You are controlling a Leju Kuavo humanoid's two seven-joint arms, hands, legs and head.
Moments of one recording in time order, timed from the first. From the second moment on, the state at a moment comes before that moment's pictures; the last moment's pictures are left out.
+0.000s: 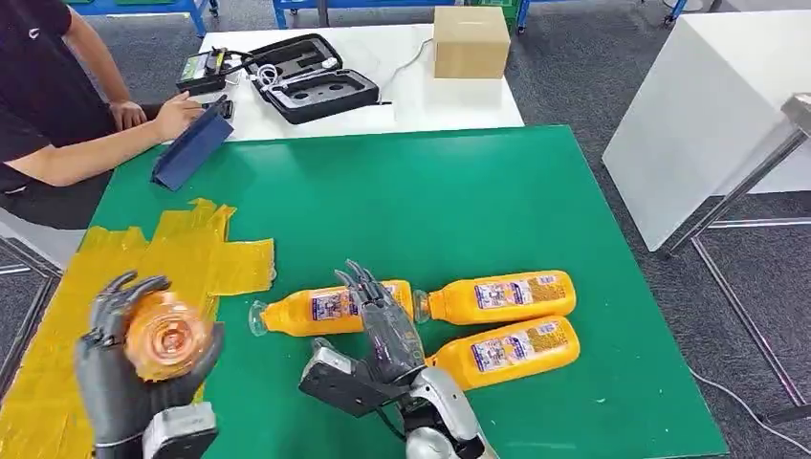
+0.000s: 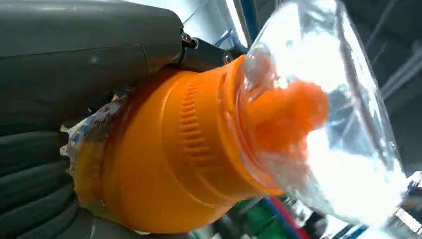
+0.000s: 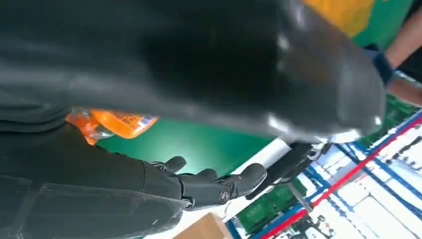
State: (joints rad) left arm 0.29 -0.33 -0.06 -1.97 -0.94 0.55 -0.37; right arm -0.02 0.23 0.62 -1.44 0.86 -0.23 -0.02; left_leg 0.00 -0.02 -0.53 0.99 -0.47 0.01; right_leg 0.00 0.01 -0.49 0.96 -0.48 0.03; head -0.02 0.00
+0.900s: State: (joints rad) left arm -0.28 -0.24 0.04 -0.91 -1.39 0.70 0.01; right arm -0.34 0.33 0.62 -0.93 0.92 -0.18 0.03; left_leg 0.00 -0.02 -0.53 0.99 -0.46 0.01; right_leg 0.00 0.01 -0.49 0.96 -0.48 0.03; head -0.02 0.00
